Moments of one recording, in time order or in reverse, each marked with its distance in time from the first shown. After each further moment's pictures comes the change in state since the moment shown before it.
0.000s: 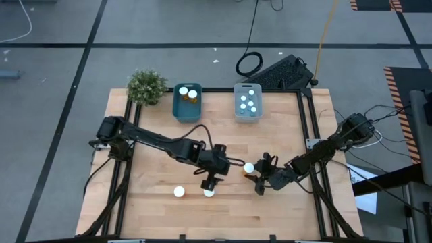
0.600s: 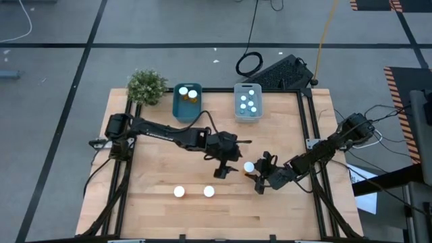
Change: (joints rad) left arm 0.130 0.074 0.029 0.252 0.182 0.036; right arm -0.011 0.000 0.000 -0.027 -0.003 -0.020
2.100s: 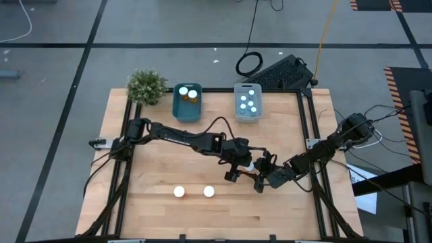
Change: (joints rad) left arm -0.005 0.224 0.229 -0.062 -0.037 0.090; right arm -0.019 0.000 0.000 0.001 -0.002 -0.001
